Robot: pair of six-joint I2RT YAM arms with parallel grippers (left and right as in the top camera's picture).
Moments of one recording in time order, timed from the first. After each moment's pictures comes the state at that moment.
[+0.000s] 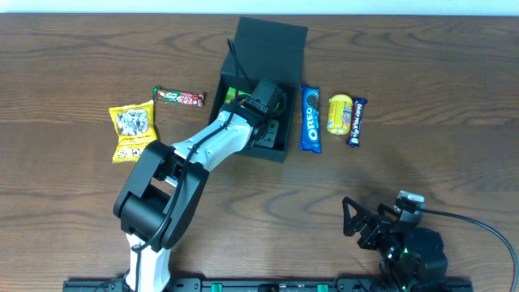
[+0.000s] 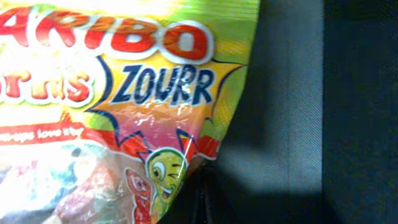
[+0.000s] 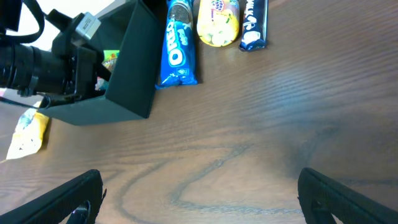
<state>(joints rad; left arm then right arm) -0.57 2.03 1.34 -0.52 -0.03 -0.32 0.23 0.01 0.28 -0.81 -0.08 0.61</state>
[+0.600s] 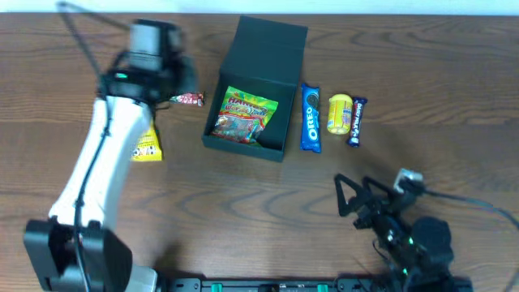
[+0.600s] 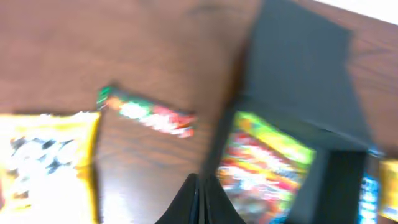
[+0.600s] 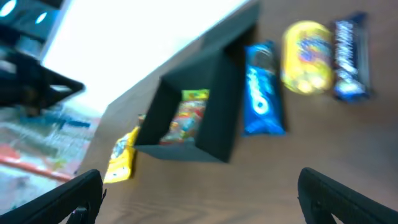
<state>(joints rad) -0.11 1.65 1.47 -0.78 0.05 -0.35 0.23 0.22 0.28 -0.35 -0.25 0.75</state>
